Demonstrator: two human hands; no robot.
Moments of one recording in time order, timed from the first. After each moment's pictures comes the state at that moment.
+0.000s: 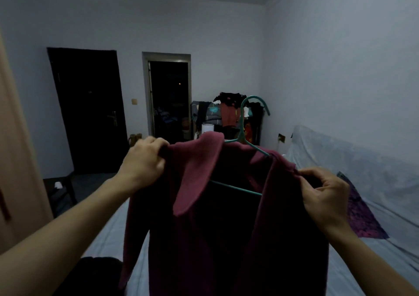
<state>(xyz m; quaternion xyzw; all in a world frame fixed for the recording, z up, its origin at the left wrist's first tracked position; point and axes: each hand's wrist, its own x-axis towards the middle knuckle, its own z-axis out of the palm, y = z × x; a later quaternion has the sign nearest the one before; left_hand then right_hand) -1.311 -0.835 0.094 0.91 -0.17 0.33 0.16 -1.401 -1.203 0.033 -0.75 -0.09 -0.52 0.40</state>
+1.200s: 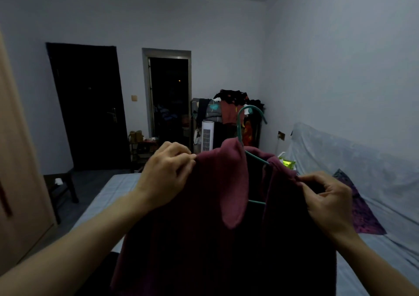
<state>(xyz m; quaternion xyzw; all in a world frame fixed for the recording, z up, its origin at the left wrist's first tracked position) -1.353 -0.858 0.074 0.84 -0.33 0.39 0.19 -1.417 -1.198 0.021 -0.77 -0.10 -0.49 0.40</state>
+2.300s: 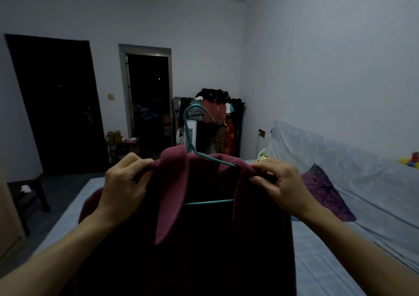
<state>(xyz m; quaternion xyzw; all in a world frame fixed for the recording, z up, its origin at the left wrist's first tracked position) -1.342 -0.811 0.042 0.79 -0.31 0.43 0.31 -1.410 -1.159 0.057 -0.87 -0.20 -0.35 0.28</state>
